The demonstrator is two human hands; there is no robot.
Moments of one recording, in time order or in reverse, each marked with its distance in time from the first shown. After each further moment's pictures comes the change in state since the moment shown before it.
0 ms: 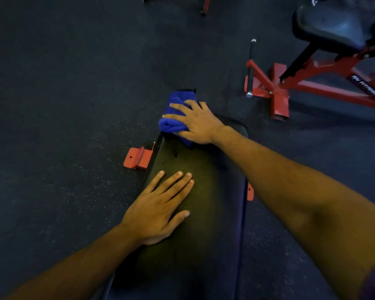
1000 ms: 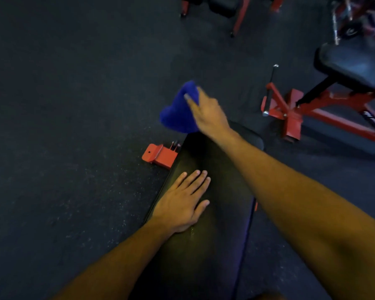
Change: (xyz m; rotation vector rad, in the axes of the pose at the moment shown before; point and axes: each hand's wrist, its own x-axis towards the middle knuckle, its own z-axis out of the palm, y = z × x) left_hand -0.019 0.033 0.007 -0.085 0.082 -0.196; right_hand 0.005 -0.100 -0.103 0.738 0.301 0.378
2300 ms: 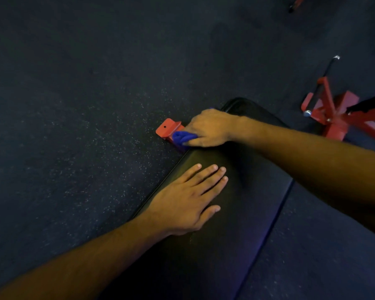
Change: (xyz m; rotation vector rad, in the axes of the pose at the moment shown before) left_hand 0.001 -0.004 0.013 0.021 0.056 0.000; right_hand 0.040 0.044 0.080 -0.773 -0.864 -0.890
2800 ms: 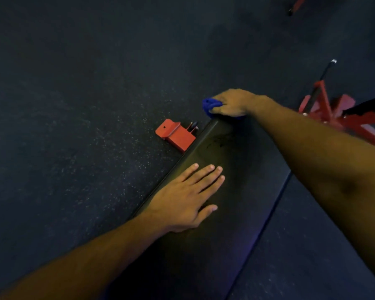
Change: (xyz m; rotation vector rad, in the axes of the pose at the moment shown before) left_hand 0.000 0.001 -0.001 0.018 0.012 -0.025; right_hand -0.017 0.083 -0.006 0.240 -0.093 0.485
